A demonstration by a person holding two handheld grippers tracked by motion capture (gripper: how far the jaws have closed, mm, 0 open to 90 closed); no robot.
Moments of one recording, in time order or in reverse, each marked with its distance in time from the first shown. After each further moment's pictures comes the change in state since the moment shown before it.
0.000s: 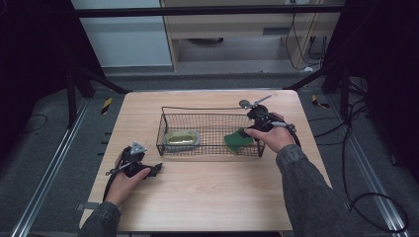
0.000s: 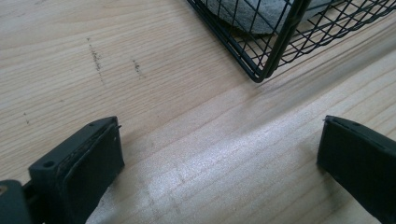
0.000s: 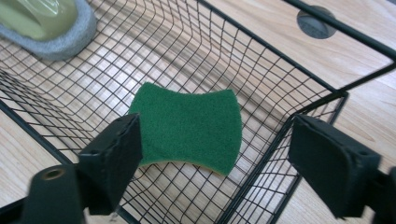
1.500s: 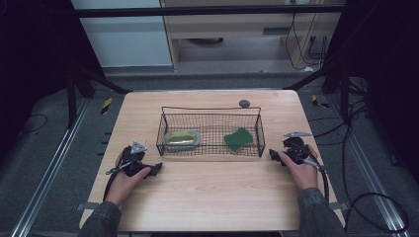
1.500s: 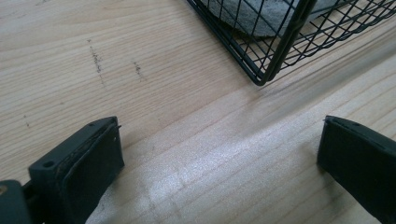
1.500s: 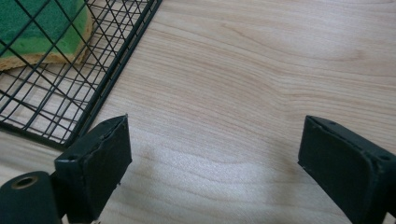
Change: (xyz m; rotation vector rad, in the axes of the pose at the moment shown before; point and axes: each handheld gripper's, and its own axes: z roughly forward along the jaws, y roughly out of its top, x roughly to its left) left arm 0.001 0.001 0.001 0.001 0.001 -0.002; right arm -0.052 -0.145 0.020 -0.136 -0.192 0.299
